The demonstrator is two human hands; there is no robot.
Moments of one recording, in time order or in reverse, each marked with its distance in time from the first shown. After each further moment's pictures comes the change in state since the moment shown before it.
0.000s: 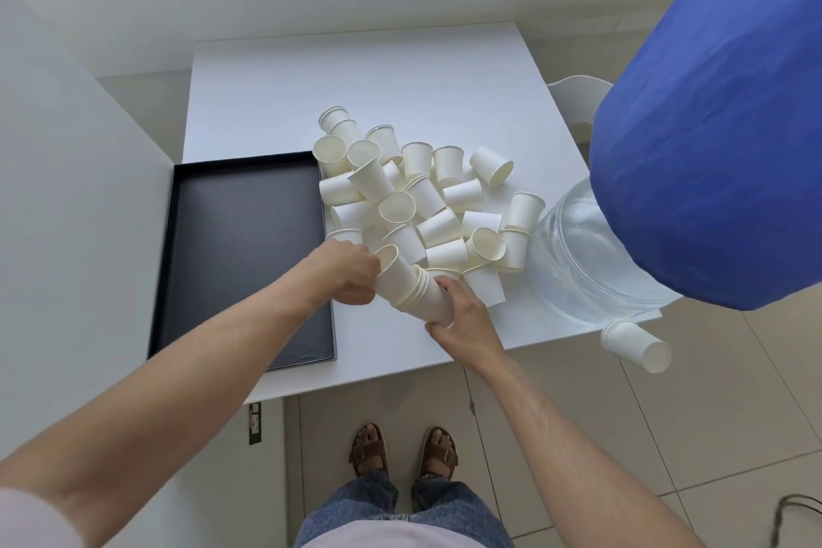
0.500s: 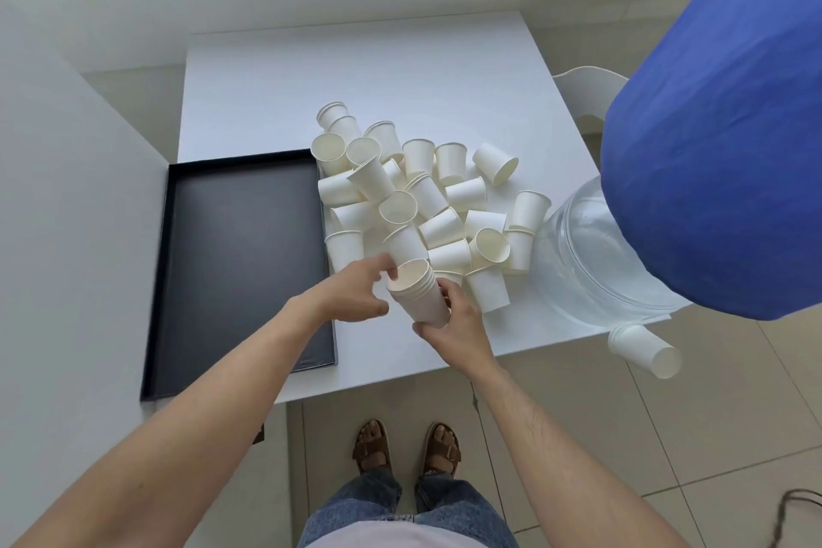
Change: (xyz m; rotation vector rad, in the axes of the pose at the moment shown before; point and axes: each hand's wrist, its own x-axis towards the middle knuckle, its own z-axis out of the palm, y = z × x) left_hand 0.015 -0.003 0.048 -0.994 0.053 0.084; right_hand 0.008 -0.005 0.016 0.220 0.035 0.136
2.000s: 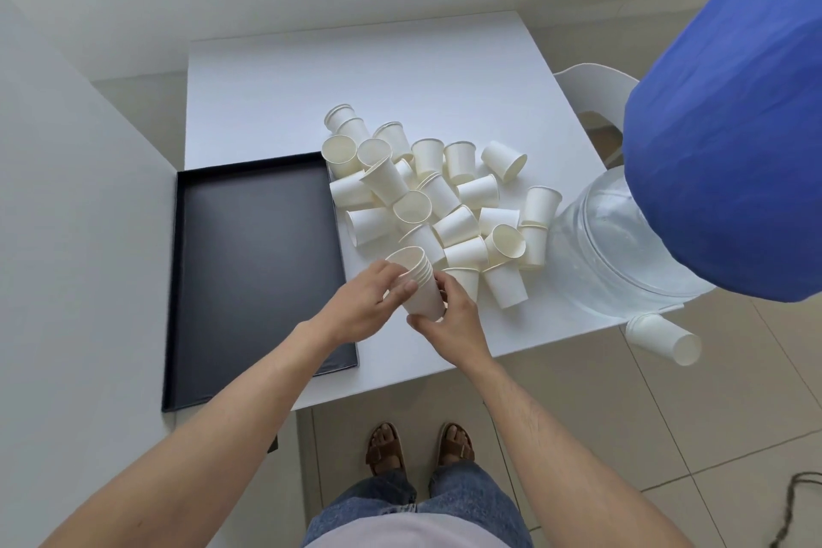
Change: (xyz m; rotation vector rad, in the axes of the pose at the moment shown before) left_hand -0.021 -0.023 0.008 0.028 0.173 0.195; right_hand 0.004 -0.023 0.040 0.060 0.051 -0.030
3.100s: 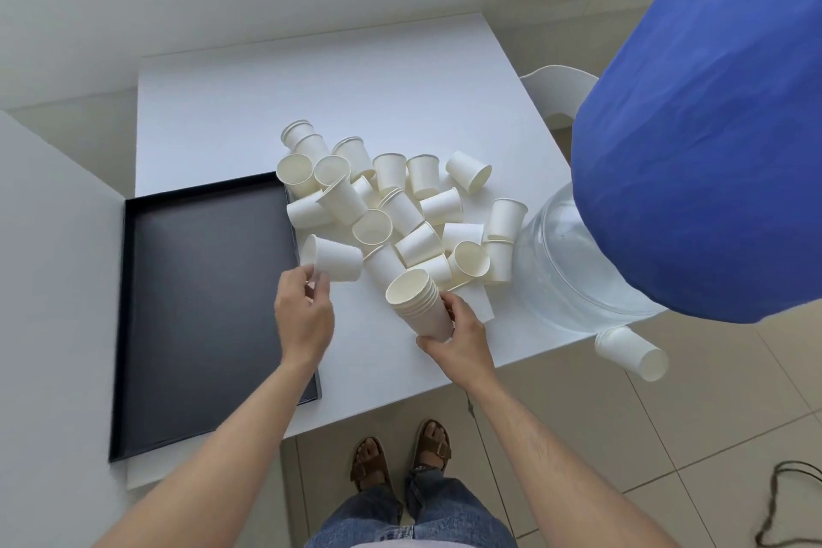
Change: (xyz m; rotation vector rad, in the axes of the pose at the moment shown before) left_hand 0.031 0.008 0.021 -0.312 0.827 -0.348; right_hand 0.011 0.038 -0.058 0.004 0.041 0.121
